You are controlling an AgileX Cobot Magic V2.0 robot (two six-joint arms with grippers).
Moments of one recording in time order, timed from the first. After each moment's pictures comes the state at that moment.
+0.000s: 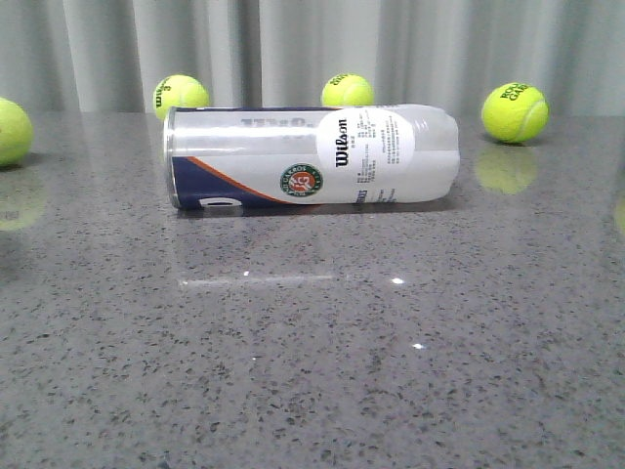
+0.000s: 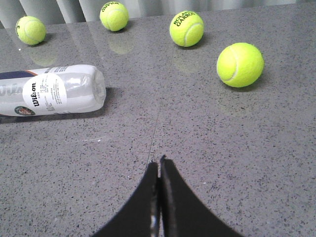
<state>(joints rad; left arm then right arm) -0.06 1.00 -0.80 -0.22 0.69 0.07 0.26 0.16 -0.52 -0.11 0.76 0.28</state>
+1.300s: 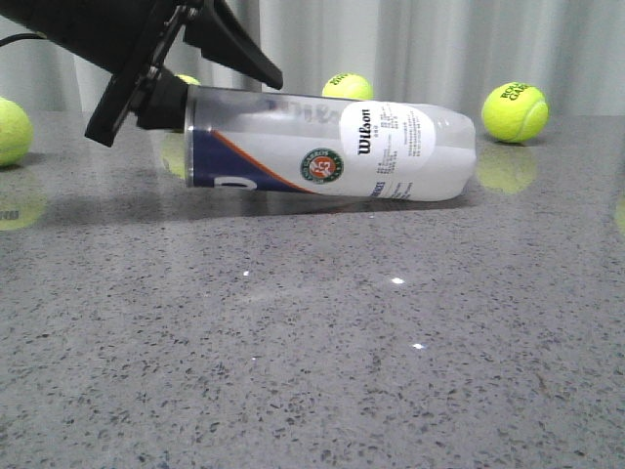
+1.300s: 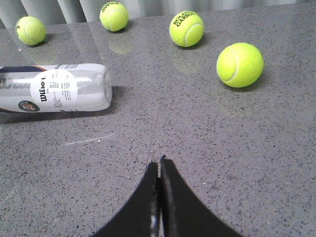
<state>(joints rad) -0.33 1.67 -1.15 -1.22 0.84 0.56 0.26 0.16 -0.52 -0.11 0.76 0.28</state>
